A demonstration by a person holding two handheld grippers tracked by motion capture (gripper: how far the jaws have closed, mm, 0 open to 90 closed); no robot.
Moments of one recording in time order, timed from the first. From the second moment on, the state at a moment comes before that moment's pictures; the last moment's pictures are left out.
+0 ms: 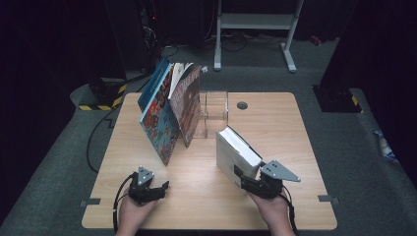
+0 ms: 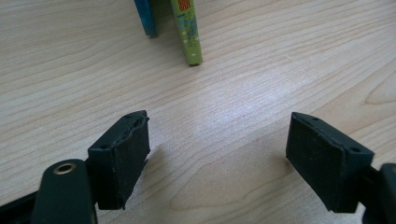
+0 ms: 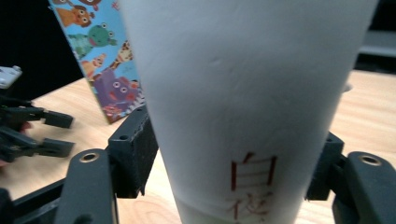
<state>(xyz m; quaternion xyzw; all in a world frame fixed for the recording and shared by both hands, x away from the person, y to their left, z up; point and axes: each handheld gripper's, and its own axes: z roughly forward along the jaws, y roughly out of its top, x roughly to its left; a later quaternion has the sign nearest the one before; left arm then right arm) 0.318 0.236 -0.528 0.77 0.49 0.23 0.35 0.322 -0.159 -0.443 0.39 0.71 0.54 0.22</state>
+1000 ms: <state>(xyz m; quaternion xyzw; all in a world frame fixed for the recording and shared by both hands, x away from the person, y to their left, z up) 0.318 0.236 -0.528 0.77 0.49 0.23 0.35 0.315 -0.150 -0.424 0.36 0.71 0.54 0.28</state>
